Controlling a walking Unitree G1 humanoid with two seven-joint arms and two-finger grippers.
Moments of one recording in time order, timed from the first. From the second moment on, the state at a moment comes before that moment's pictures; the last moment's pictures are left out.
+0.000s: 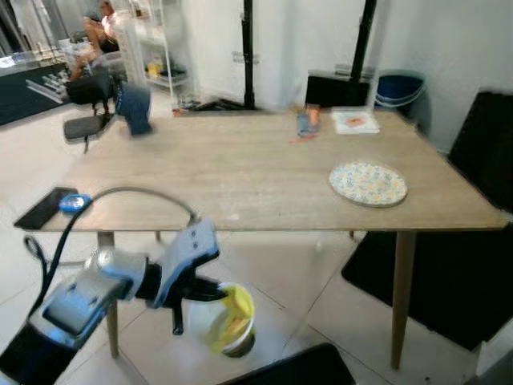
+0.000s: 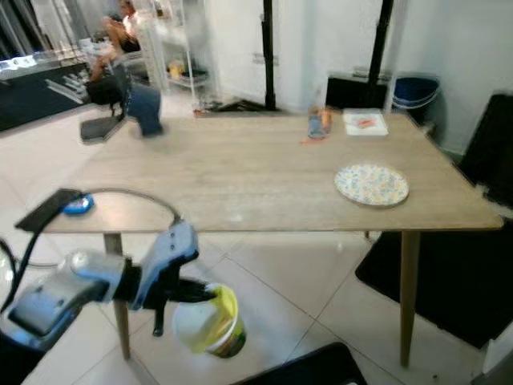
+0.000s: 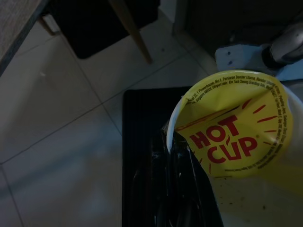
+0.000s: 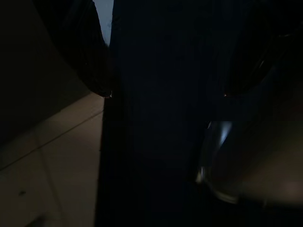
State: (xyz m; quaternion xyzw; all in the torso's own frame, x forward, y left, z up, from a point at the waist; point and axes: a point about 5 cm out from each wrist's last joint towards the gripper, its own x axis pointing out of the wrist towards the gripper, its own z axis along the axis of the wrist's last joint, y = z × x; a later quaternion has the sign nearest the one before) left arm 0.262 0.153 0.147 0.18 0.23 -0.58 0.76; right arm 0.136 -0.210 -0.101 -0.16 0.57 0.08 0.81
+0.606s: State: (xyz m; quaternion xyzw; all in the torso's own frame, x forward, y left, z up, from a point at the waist) left arm 0.262 0.194 0.002 0.12 0.38 -0.31 0.86; right arm 0.131 -0.211 -0.103 -0.16 0.57 0.08 0.80
